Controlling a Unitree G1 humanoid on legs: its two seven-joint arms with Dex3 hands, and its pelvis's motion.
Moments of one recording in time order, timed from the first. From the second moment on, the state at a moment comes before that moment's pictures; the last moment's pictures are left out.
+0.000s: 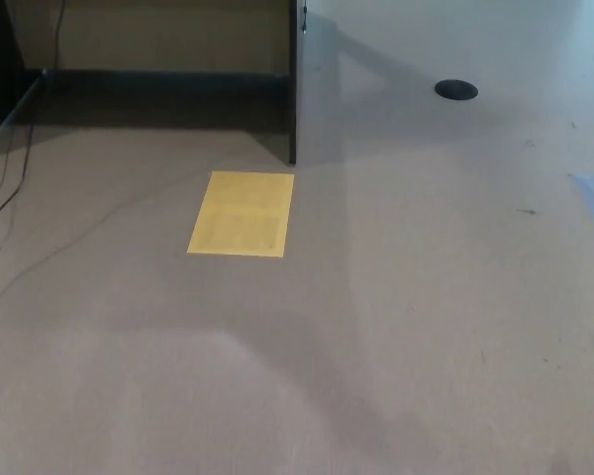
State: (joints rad) left_arm 0.14 0.40 0.14 0.88 0.15 -0.30 -0.03; right_arm -0.01 -0.41 0.07 1.03 -0.25 -0.34 -0.10
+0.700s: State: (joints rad) left_arm 0.20 0.42 0.18 0.46 0.10 -0.46 -0.04; right_arm -0.05 -0.43 0.10 1.11 -0.28 -0.50 -0.14
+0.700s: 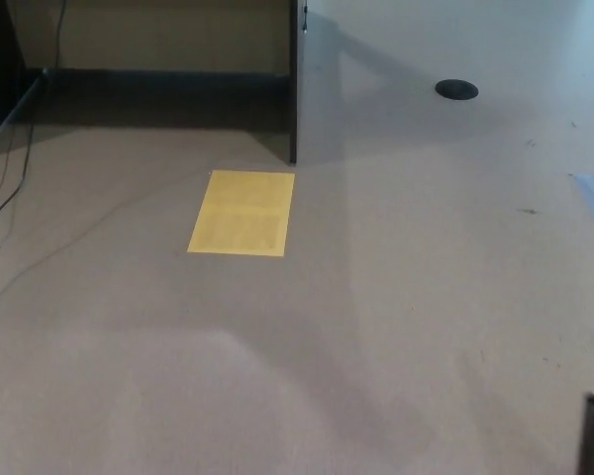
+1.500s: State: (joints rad) left_arm -0.02 0.41 0.16 -0.33 0.24 -0.39 -0.02; right_arm -0.05 -0.43 0.10 1.13 -0.27 -0.53 -0.15
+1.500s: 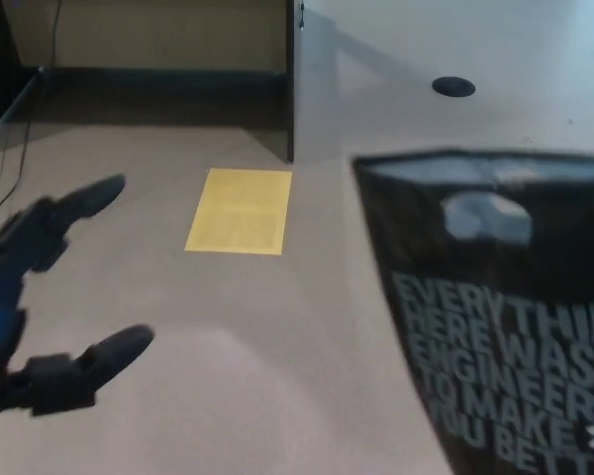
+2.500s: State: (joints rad) left_arm -0.37 0.33 -0.10 -0.37 0.57 -0.12 -0.02; right_arm -0.01 -0.44 0.11 1.13 -0.28 -0.54 -0.16
